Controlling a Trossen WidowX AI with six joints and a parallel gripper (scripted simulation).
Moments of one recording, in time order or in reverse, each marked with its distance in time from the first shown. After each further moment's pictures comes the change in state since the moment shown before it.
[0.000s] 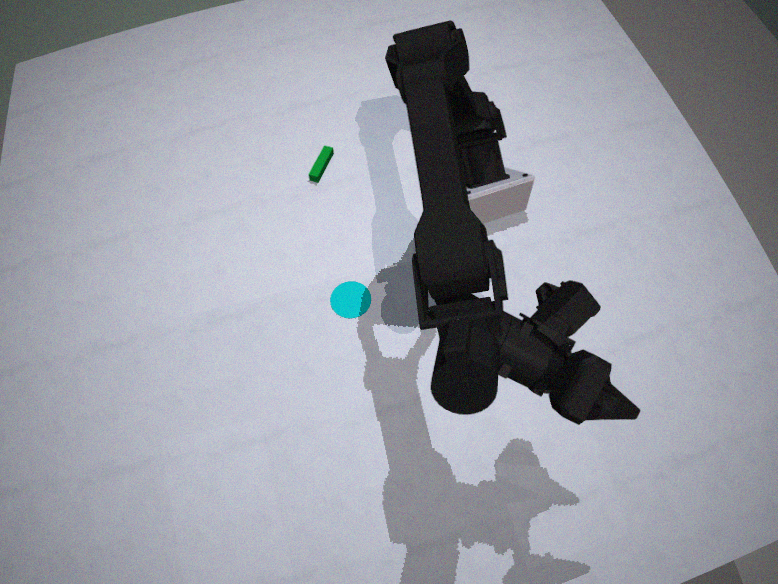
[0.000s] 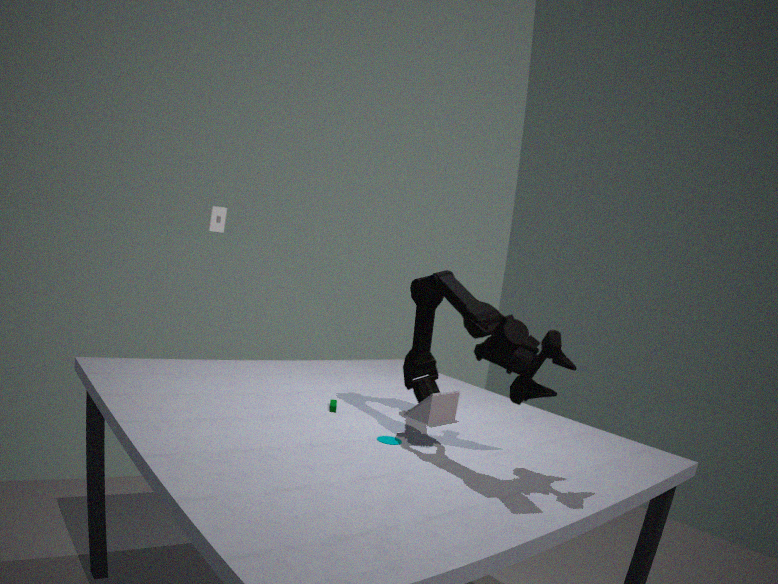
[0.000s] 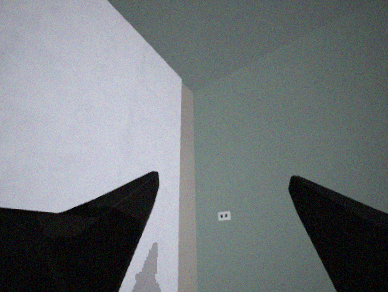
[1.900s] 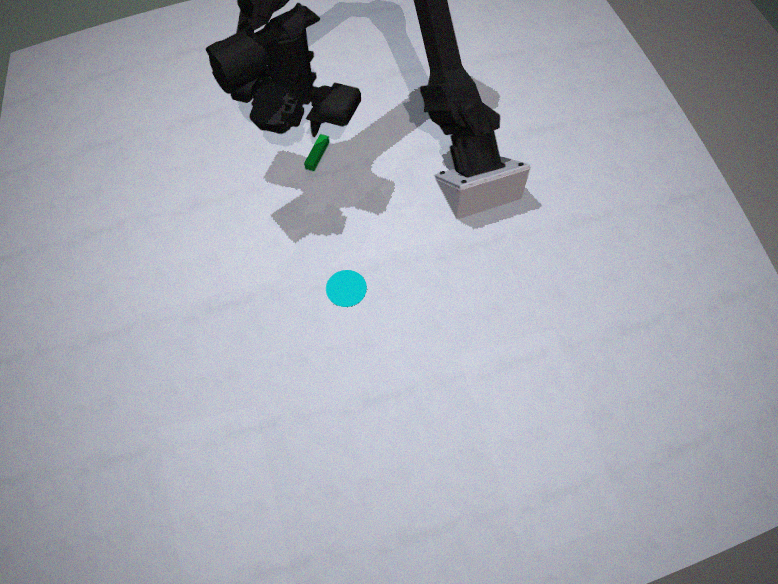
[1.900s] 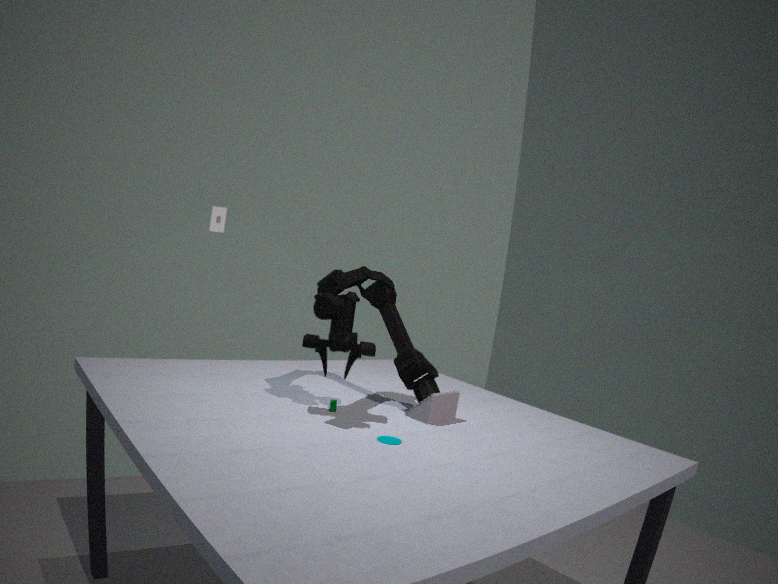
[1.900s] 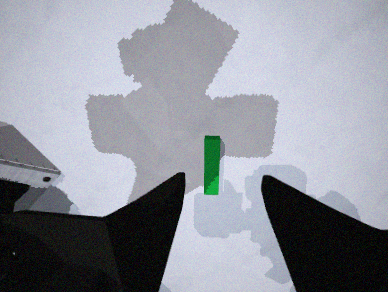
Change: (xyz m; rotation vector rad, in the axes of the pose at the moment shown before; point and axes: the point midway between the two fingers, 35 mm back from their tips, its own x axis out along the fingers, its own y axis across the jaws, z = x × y) arm -0.446 0.328 0.139 2.142 1.645 -0.363
